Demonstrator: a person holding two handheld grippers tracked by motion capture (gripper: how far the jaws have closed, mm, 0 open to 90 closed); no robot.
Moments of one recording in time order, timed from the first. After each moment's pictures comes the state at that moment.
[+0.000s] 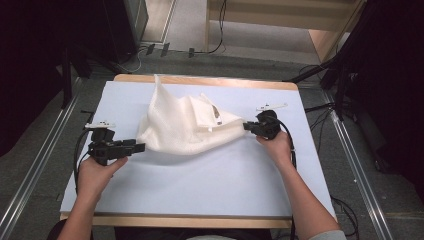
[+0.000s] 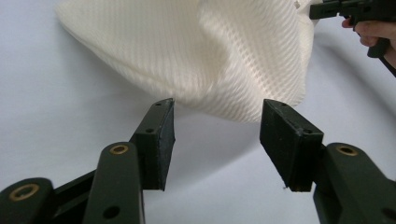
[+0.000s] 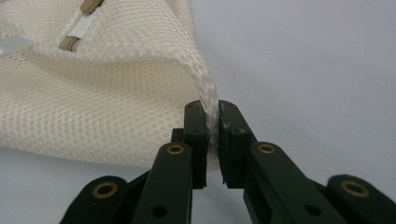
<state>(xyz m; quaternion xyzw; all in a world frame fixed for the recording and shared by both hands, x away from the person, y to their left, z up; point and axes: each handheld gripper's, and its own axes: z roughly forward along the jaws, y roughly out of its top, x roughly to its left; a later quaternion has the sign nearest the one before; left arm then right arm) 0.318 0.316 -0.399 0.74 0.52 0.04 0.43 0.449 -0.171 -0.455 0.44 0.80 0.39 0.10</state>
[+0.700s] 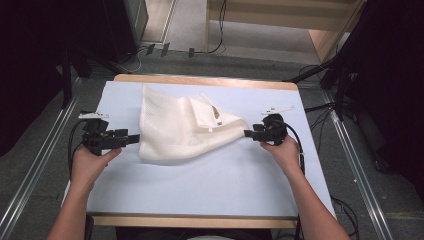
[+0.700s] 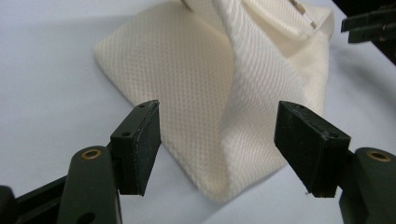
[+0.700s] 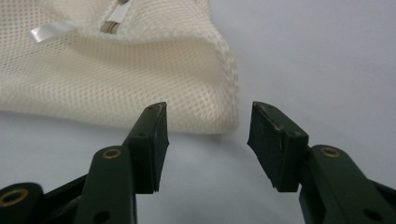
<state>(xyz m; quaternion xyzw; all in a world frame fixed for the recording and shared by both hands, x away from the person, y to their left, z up) 0.350 0.330 -0.393 0.74 0.51 0.06 0.43 0.422 -0.184 -0.440 0.43 0.81 0.39 0.08</state>
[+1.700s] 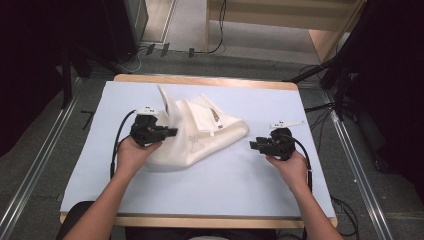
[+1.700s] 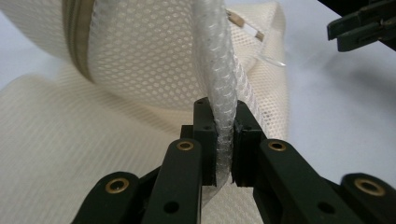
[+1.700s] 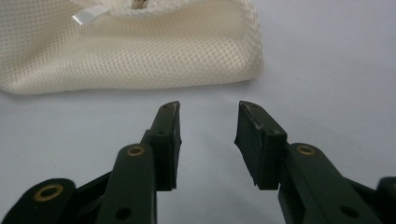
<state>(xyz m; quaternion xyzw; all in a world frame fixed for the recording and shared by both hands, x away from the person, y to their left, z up) 0.378 0.212 -0.402 0.81 0.39 0.07 0.42 0.377 -0.197 -0.441 0.45 0.79 0.41 0.07</state>
